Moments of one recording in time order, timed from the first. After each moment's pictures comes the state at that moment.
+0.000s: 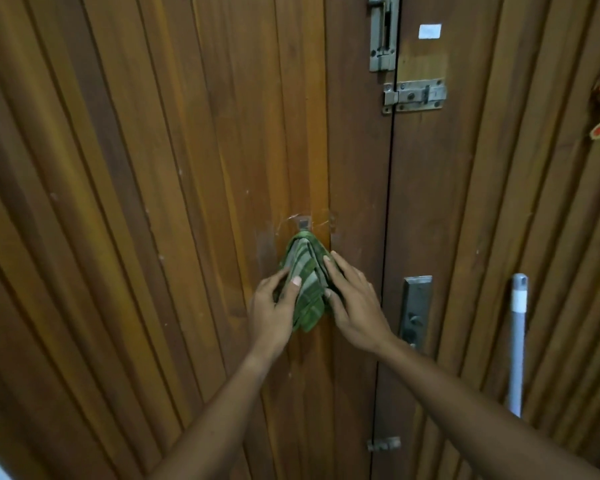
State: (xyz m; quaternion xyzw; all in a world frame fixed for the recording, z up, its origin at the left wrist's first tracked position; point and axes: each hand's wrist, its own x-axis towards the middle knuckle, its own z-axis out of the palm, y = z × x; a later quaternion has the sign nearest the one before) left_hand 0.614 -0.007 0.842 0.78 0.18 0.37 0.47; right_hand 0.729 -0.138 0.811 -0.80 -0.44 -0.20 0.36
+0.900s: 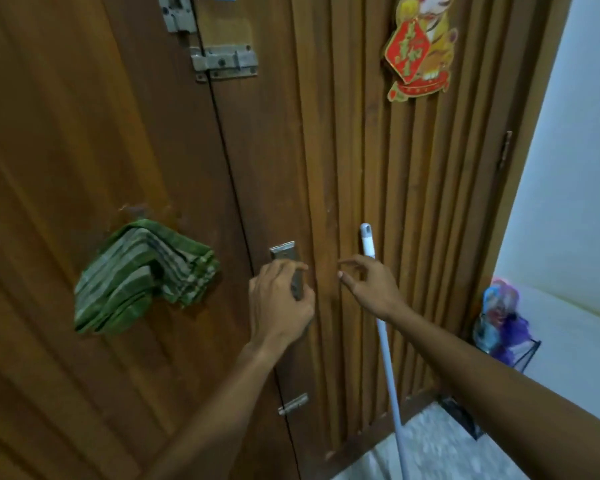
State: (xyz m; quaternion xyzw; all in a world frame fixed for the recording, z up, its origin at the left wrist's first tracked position) left_hand 0.690 -0.190 0.811 0.91 -0.04 0.34 0.23; right_hand 0.778 -0.370 0.779 -0.87 -0.14 -0.16 0.45
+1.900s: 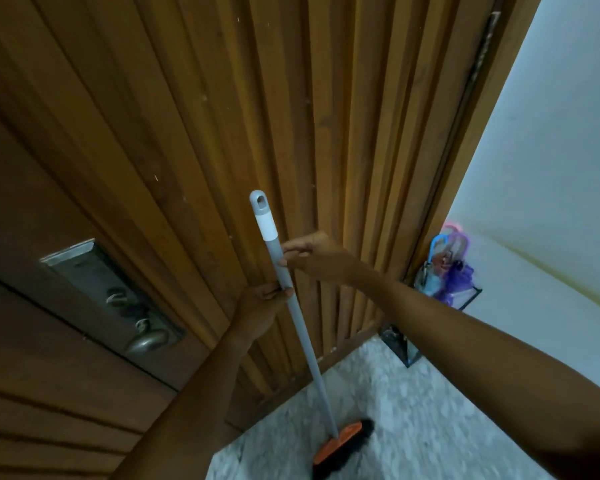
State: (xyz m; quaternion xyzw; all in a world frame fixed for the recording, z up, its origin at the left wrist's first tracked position) left_hand 0.885 -0.337 0.646 0.80 0.08 -0.07 0.59; right_hand 0.960 -0.507 0.702 -0.81 -0.28 0.10 0.50
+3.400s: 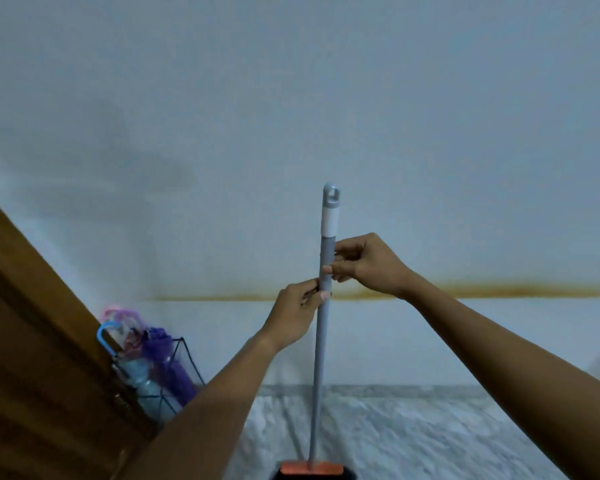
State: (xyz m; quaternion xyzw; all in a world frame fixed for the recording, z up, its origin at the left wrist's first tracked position) left_hand 0.711 -1.015 0.704 0.67 -0.48 -0.28 0.49; right_hand 0.579 -1.151 0.774 -0.81 0.18 -0.22 0.51
